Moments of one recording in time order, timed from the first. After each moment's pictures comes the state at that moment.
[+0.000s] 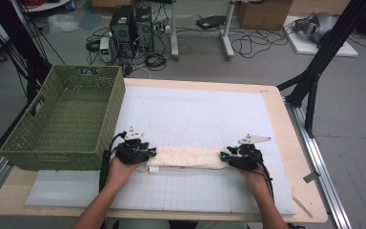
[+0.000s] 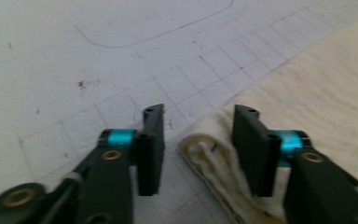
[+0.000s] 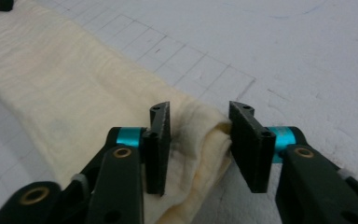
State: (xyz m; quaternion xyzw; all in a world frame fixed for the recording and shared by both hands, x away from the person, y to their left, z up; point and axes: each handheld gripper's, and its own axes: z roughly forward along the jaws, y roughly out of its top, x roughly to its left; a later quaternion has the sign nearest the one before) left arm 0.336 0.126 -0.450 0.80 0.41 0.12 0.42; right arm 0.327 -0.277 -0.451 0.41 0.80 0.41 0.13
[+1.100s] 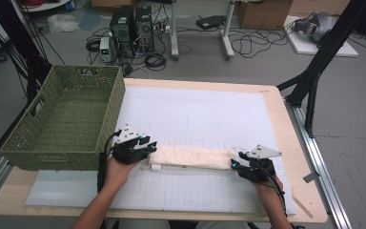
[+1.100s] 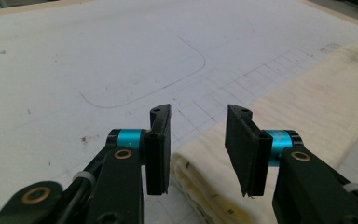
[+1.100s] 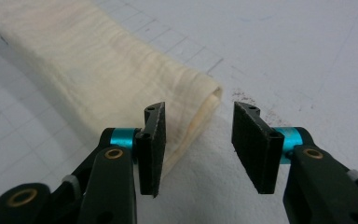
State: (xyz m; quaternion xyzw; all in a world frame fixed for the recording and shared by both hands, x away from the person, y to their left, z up) left arm 0.323 0.130 -0.428 0.76 0.38 0.17 0.50; right arm 0.284 -0.297 -0.441 0.38 0.81 0.38 0.22
